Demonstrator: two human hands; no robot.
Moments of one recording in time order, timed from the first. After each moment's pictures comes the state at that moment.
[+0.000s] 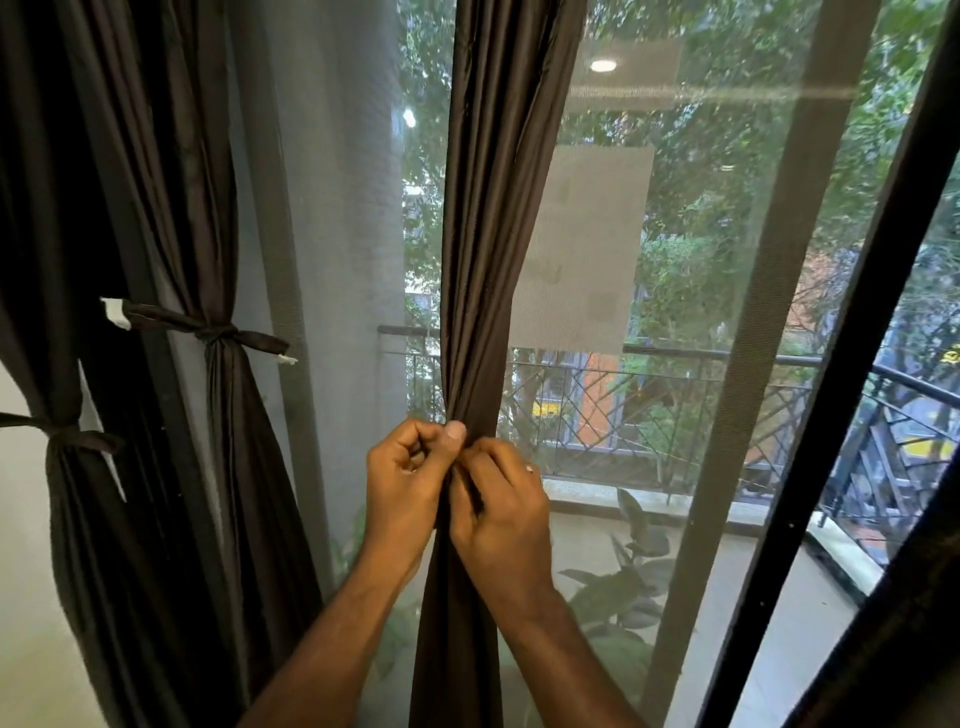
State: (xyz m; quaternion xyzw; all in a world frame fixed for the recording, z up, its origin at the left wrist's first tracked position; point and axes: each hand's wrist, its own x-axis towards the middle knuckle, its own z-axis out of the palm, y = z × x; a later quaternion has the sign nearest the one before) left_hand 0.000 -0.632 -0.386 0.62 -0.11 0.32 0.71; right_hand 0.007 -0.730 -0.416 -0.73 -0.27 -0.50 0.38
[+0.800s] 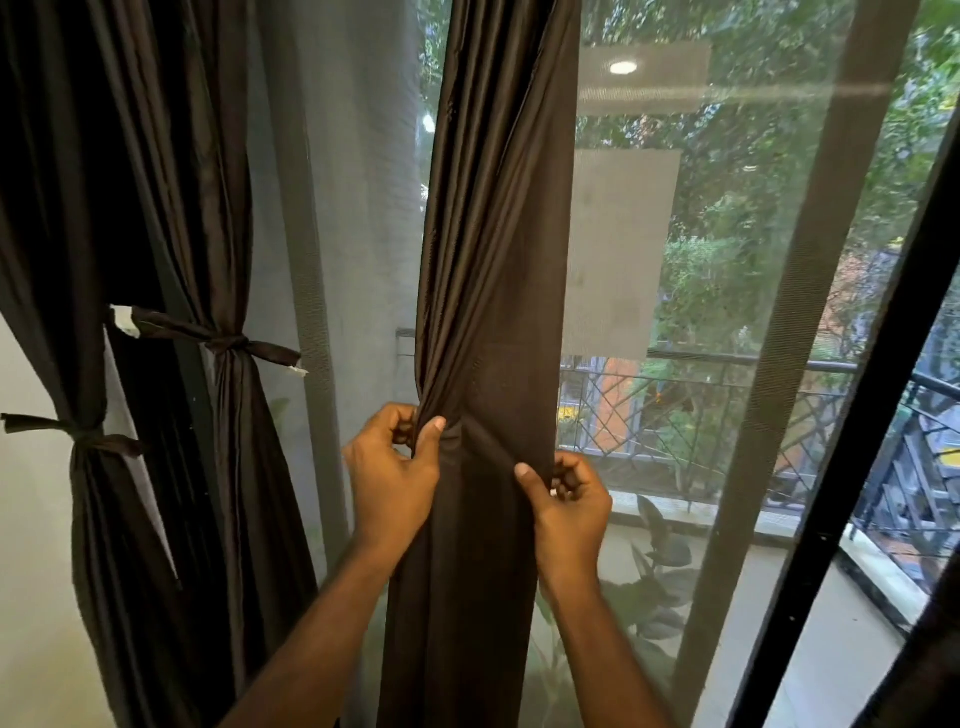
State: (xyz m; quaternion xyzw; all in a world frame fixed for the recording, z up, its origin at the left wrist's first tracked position) left_hand 0.012 -0.595 -0.380 0.72 -0.03 0.48 0.50; right_hand 0.042 -0.750 -0.435 -0.58 -0.05 -0.28 0.76
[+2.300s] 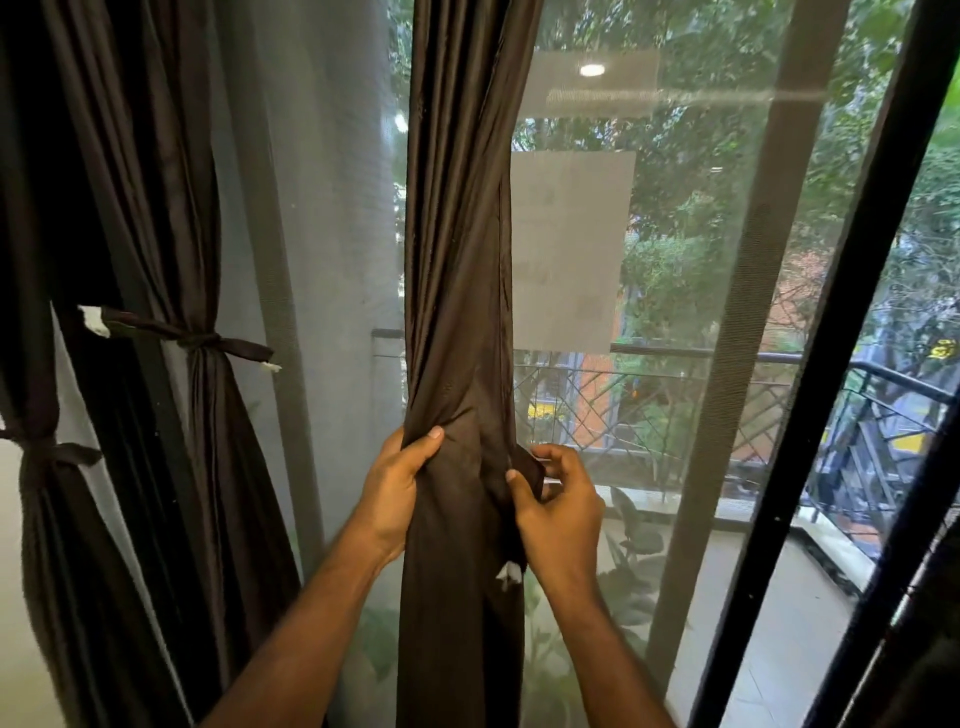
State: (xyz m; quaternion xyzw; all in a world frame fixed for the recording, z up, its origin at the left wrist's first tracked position) left_hand -0.002 -0.631 -0.374 0.56 -0.07 0.14 0.81; right_hand 0.017 -0.782 -0.427 -0.73 -0.04 -0.31 0.61
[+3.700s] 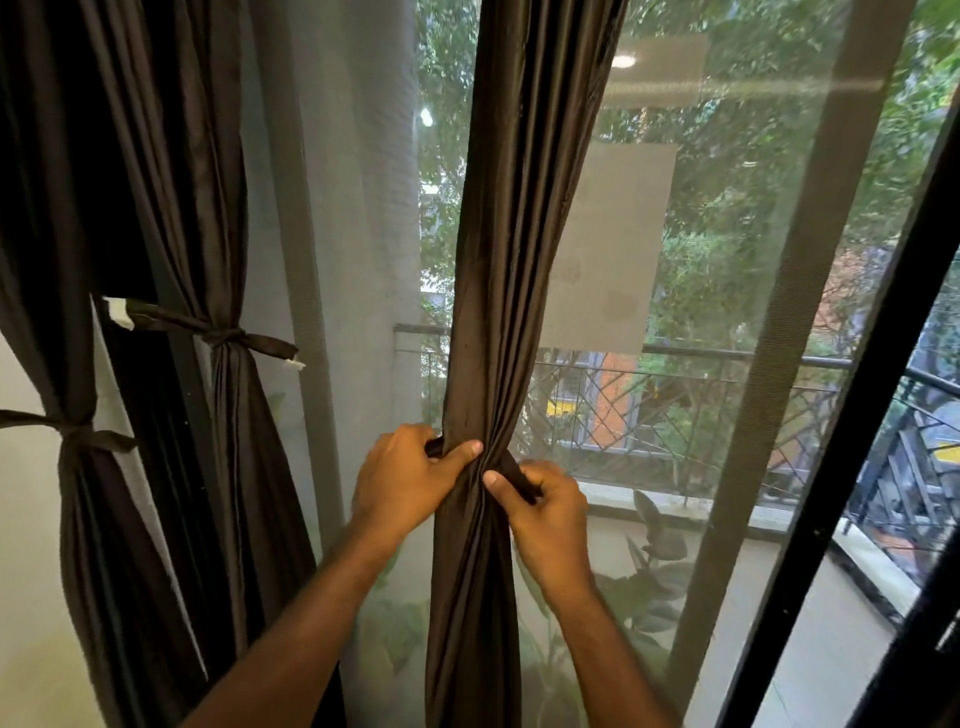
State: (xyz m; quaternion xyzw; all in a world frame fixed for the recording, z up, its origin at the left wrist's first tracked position) left_hand 0.034 -0.590 -0.390 0.88 -0.01 0.31 0.36; right_hand 0.037 -0.756 -0.437 -0.74 -0.13 -0.22 0.62
